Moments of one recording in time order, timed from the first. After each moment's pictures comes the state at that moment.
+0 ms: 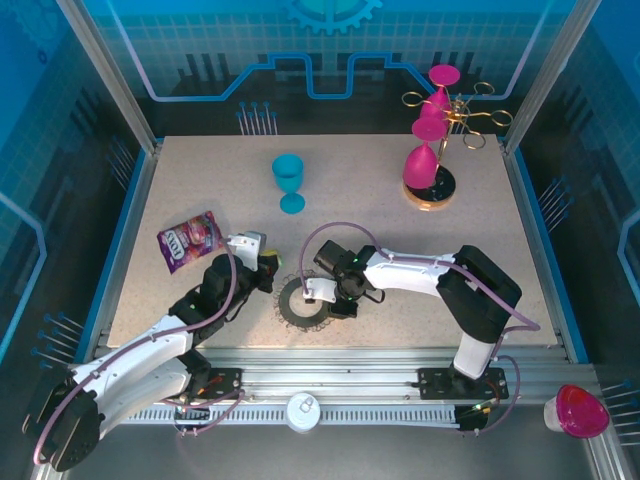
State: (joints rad) left arm -0.58 0.84 0.35 0.12 -0.10 -0.32; right arm 0.90 1.76 1.04 -0.65 -0.19 -0.53
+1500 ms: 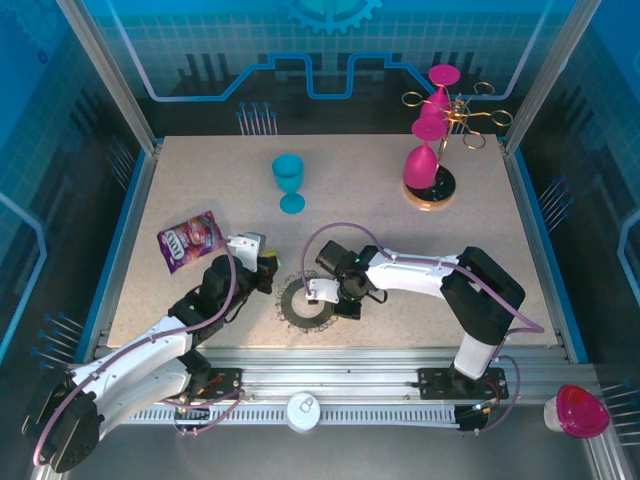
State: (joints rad) left arm -0.58 0.83 0.34 0.11 -0.11 -0.32; right arm 0.90 1.74 1.04 -0.68 -0.16 -0.55
